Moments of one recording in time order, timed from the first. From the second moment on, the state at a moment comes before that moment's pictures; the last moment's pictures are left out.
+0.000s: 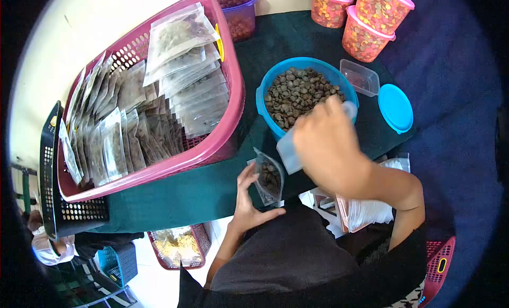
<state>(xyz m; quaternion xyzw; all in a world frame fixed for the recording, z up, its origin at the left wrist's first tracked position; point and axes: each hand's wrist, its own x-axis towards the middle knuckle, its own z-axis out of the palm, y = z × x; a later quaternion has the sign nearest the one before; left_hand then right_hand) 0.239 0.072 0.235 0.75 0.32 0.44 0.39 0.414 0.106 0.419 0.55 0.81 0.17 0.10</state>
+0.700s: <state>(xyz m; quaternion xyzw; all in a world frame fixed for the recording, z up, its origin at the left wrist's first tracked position) 0.188 0.028 0.168 0.22 0.34 0.64 0.65 0.551 0.167 0.393 0.65 0.74 0.14 -0.08</state>
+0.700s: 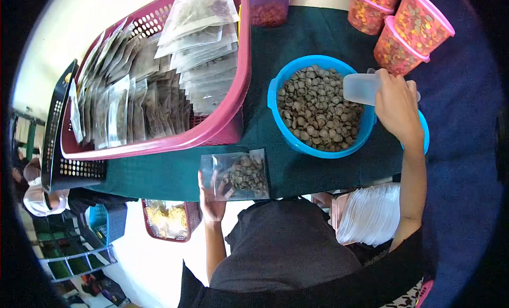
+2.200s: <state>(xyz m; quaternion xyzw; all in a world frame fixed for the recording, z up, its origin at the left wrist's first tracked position) 0.265 0.048 0.259 0.55 0.46 0.53 0.45 0.505 0.171 0.320 0.62 0.72 -0.07 -0.30</state>
